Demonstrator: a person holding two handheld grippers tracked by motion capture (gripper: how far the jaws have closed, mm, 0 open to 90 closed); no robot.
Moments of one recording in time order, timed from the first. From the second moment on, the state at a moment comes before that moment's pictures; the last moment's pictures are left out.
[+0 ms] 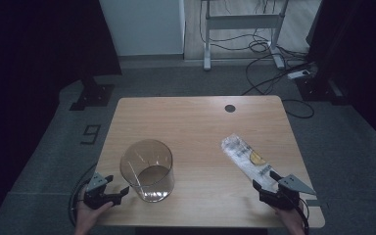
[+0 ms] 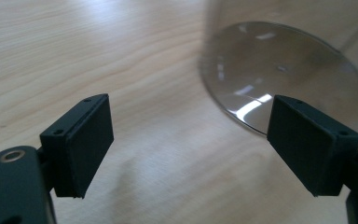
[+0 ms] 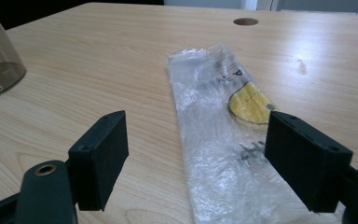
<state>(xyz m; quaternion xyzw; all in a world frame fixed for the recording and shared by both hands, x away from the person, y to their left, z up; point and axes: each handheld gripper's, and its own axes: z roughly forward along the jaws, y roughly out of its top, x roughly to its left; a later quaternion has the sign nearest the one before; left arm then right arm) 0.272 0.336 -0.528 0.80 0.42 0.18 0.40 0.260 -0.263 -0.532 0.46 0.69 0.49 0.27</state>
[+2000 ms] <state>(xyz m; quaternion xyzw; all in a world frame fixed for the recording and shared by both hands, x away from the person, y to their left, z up) 0.317 0.207 -0.507 0.82 0.26 0.08 0.50 0.256 -0.264 -0.529 0.46 0.67 0.53 0.22</state>
